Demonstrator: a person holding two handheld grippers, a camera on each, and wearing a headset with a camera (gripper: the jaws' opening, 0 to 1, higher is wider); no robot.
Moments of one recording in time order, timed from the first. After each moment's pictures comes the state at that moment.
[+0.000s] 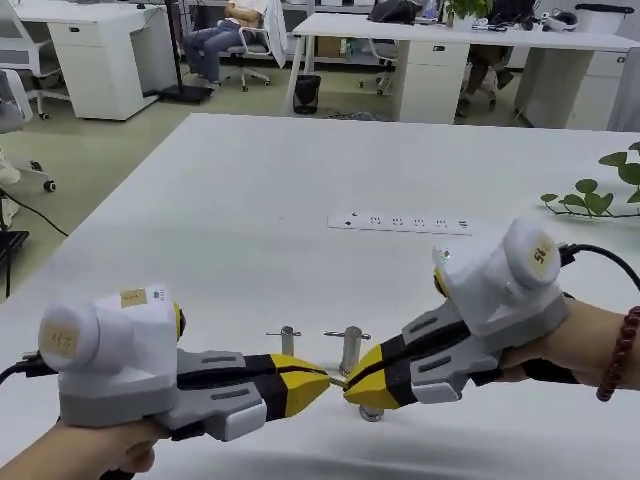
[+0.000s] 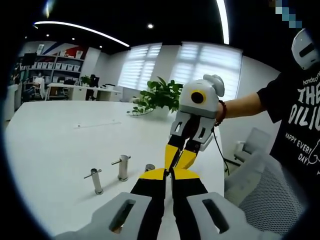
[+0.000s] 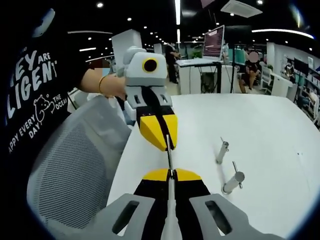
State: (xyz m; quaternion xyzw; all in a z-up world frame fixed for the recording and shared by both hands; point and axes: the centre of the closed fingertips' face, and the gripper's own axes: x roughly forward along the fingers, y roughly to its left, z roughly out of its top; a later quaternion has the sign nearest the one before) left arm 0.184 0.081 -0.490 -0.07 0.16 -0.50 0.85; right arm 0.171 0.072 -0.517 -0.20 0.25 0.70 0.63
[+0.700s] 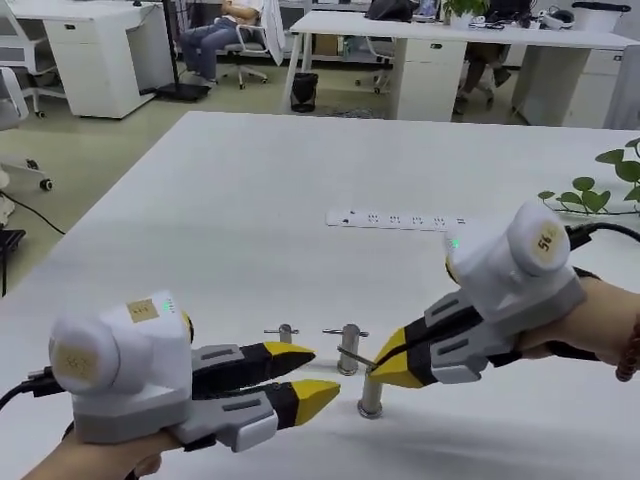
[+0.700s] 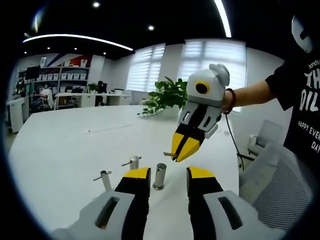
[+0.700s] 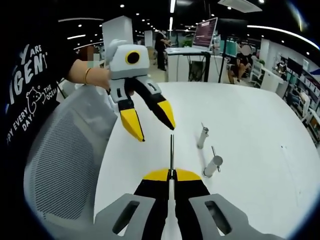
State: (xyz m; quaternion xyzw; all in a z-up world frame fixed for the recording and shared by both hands) left arm 0.193 0.083 -0.500 -0.03 0.15 -0.46 0.87; right arm 0.203 0.040 -0.519 -0.26 0.27 0.65 0.66
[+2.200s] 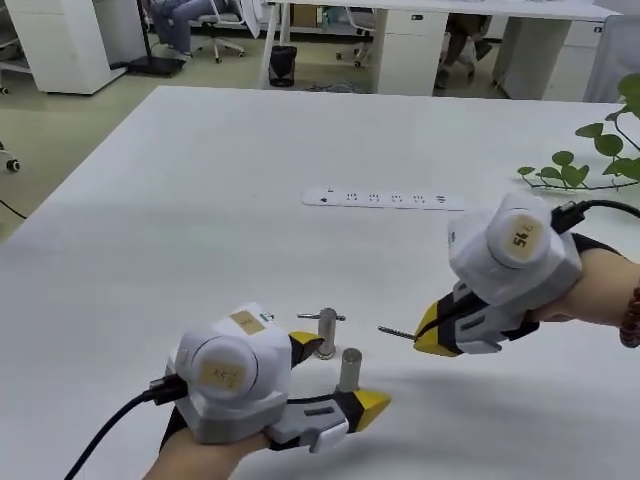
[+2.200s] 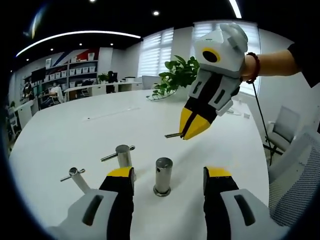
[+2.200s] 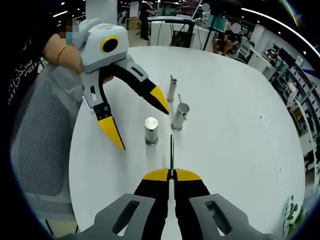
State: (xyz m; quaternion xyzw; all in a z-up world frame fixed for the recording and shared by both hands) left arm 0.231 0.026 -0.561 0.03 0.20 -0.41 0.89; right arm 0.249 -0.030 -0.556 -0.38 0.33 0.55 0.67
